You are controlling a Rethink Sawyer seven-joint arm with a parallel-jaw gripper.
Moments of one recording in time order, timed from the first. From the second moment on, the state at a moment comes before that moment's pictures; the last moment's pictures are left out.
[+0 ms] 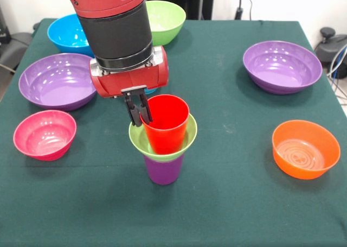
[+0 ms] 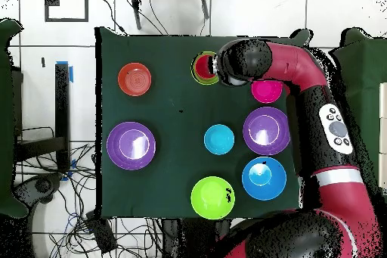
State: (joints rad) arm -0.68 -0.42 0.64 1.19 -0.47 0.92 1.56
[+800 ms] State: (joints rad) arm -0.68 -0.42 0.64 1.19 -0.47 0.92 1.56
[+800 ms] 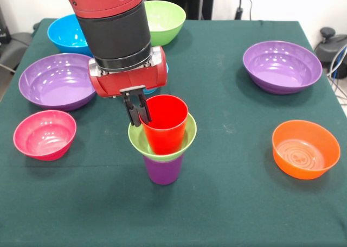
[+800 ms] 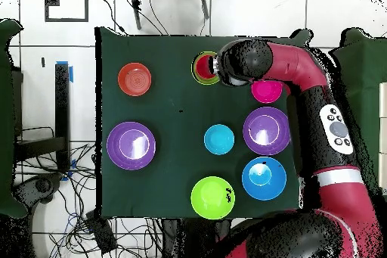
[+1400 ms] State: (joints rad) arm -0.68 -0.42 0.64 1.20 -0.47 0.89 1.56
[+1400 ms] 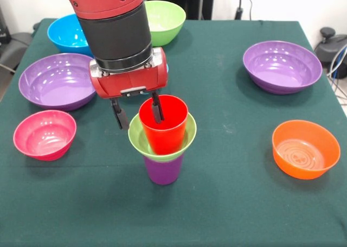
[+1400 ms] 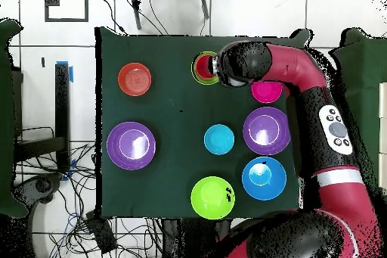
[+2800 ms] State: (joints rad) arm -0.70 -0.58 0.65 1.29 -0.47 0.87 1.56
